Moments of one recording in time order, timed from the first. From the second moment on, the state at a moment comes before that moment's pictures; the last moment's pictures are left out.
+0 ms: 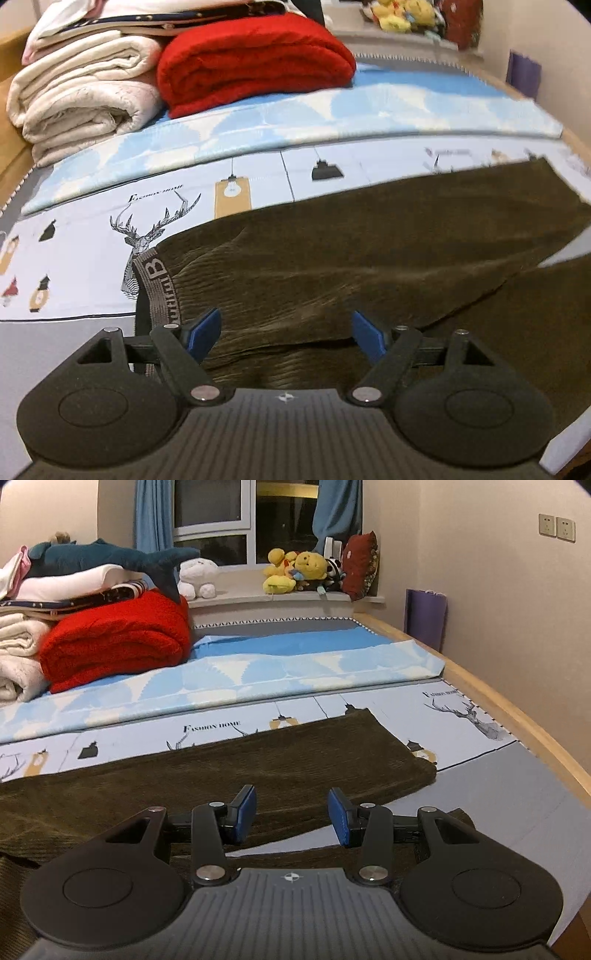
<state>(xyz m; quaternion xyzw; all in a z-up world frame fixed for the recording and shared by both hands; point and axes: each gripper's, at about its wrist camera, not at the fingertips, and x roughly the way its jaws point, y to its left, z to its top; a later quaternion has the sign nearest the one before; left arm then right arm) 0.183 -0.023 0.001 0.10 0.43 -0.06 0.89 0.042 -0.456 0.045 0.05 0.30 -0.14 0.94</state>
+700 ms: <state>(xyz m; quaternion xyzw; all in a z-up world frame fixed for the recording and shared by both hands) 0.180 -0.015 -0.010 0.11 0.45 -0.06 0.88 0.047 -0.459 0.041 0.06 0.32 -0.13 0.94</state>
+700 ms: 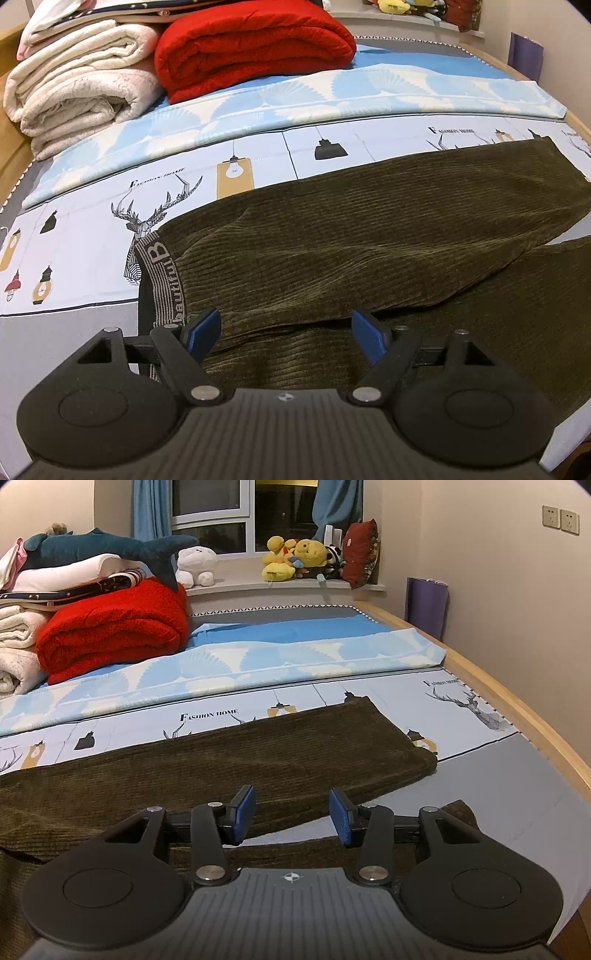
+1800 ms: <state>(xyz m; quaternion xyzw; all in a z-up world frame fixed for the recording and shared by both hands) 0.188 -0.020 -0.020 0.12 0.47 -0.05 0.87 0.054 -0.451 0.046 0.06 0.31 -0.11 0.94</state>
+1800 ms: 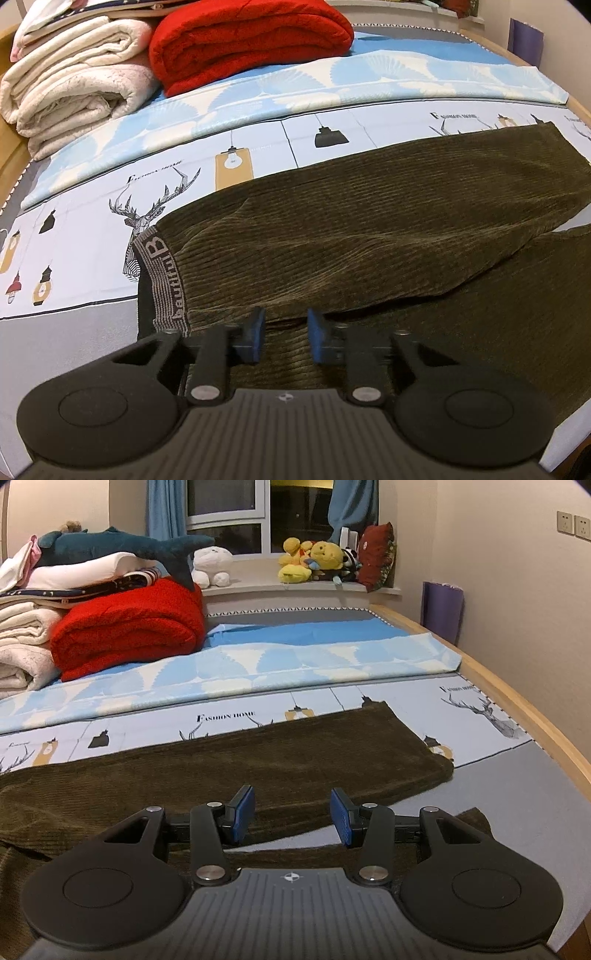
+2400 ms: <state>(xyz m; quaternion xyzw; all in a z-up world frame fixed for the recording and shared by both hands) 0.270 0.105 -0.041 -0.11 0.49 0.04 0.86 0.055 -0.436 0.057 0.05 0.29 -0.08 0.95</state>
